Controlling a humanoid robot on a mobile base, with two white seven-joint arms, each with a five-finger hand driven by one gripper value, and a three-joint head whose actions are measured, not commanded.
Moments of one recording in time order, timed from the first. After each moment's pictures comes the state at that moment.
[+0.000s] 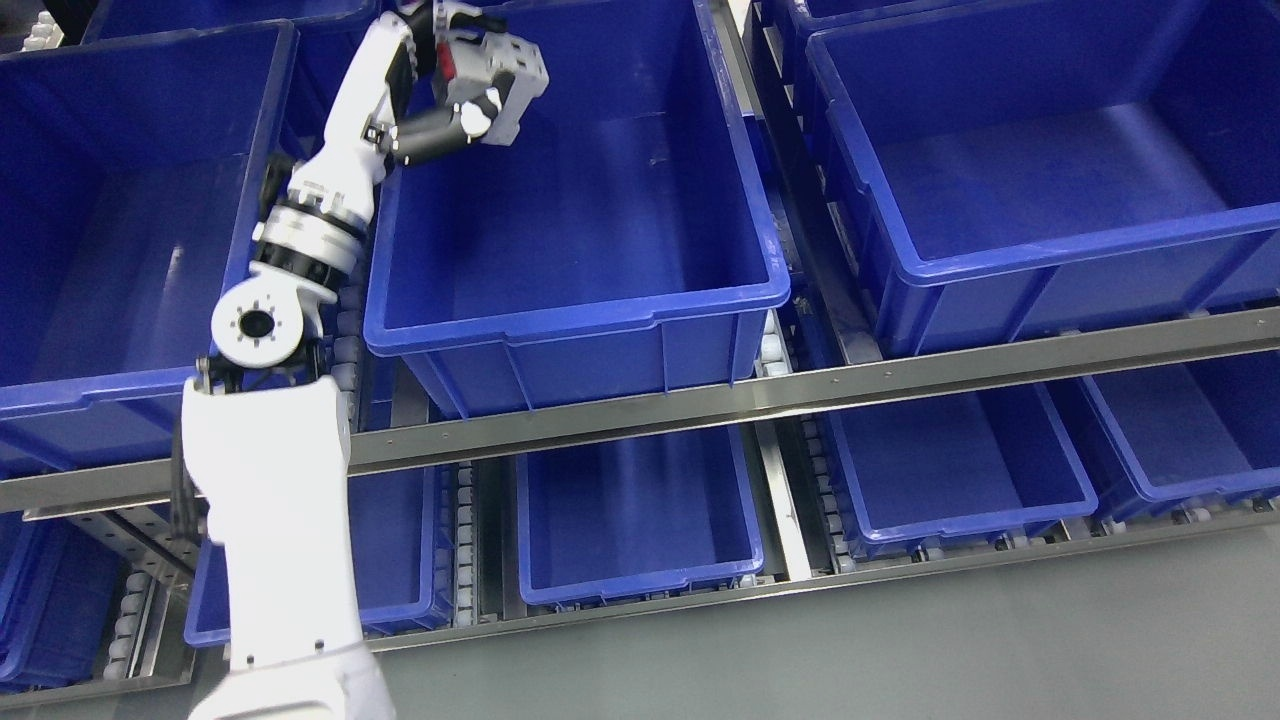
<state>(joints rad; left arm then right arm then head) -1.03 0.00 0.23 -1.15 -0.30 -0.21 -0.48 0.00 0.00 -0.04 -0.16 -0.04 0.08 0.00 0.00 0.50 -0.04</state>
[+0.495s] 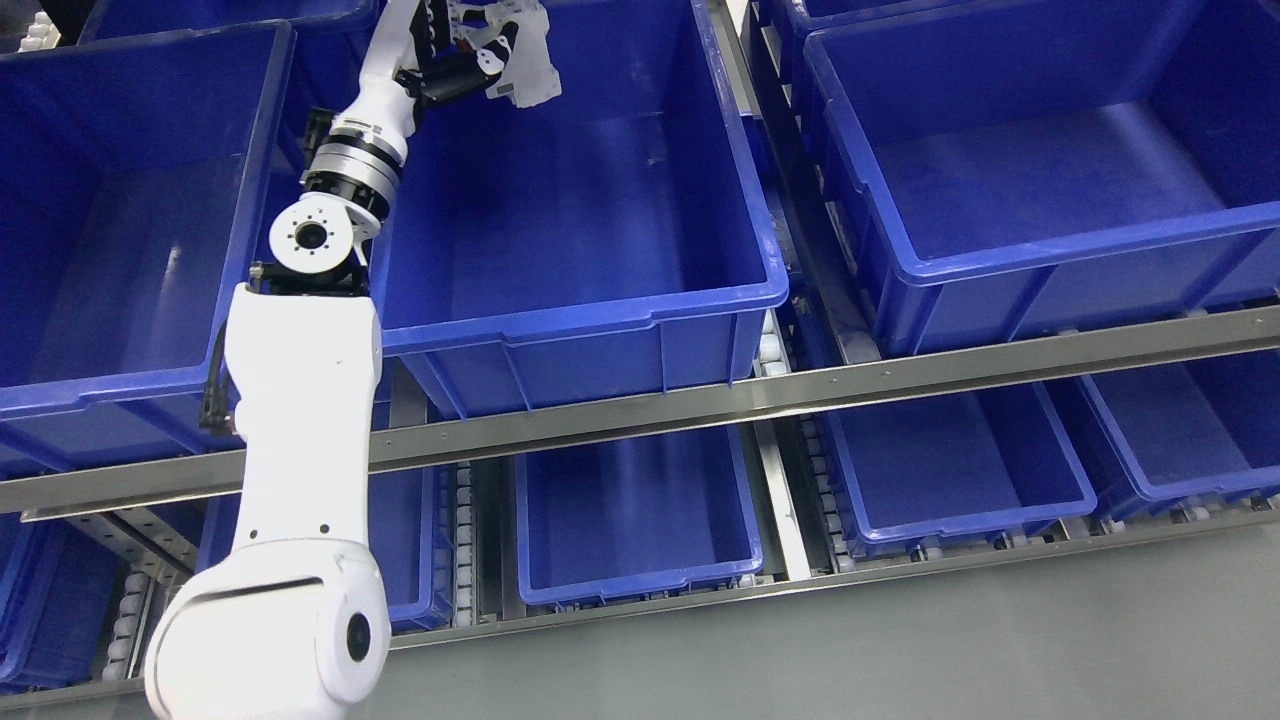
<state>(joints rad) -1.24 0.00 0.20 -0.68 -0.32 -0.21 -0.28 0.00 0.00 -0.04 -0.16 -0.04 0.08 0.00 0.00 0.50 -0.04</state>
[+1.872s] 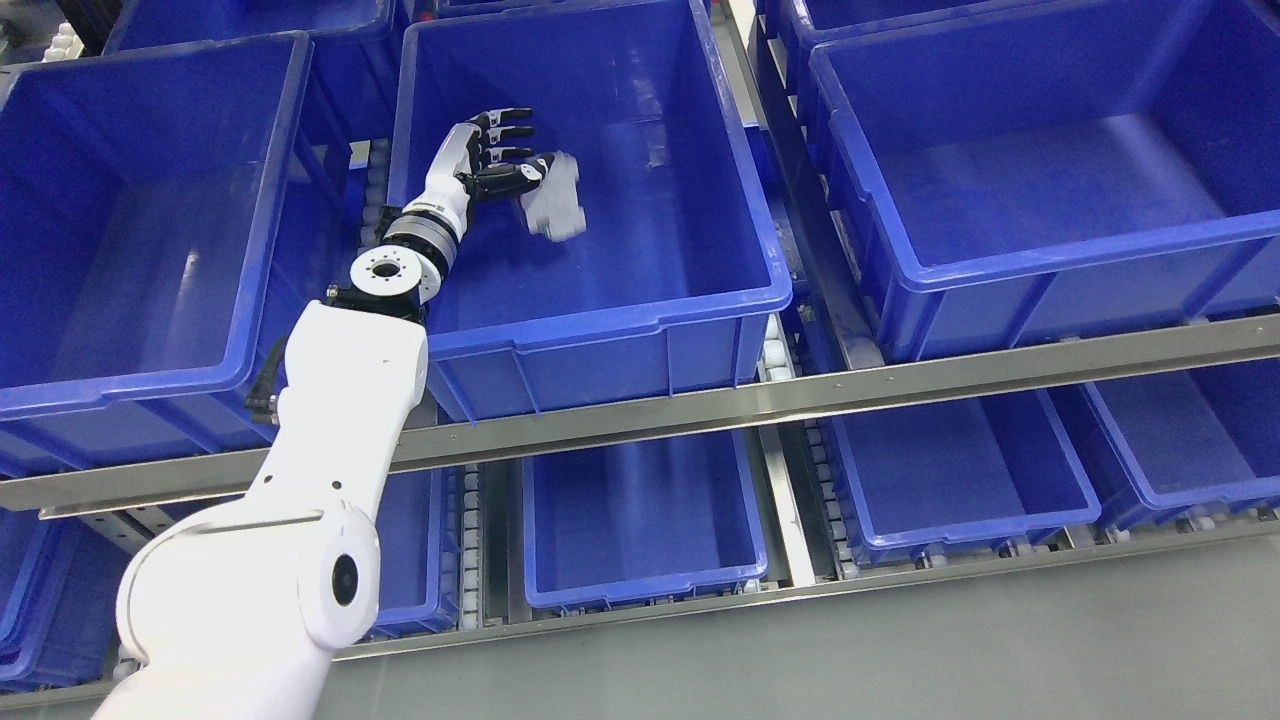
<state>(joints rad) -1.35 0.00 0.17 -0.22 -0.33 -0.14 -0.15 0.00 0.00 -0.04 -0.16 -0.04 0.08 0.00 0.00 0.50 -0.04</state>
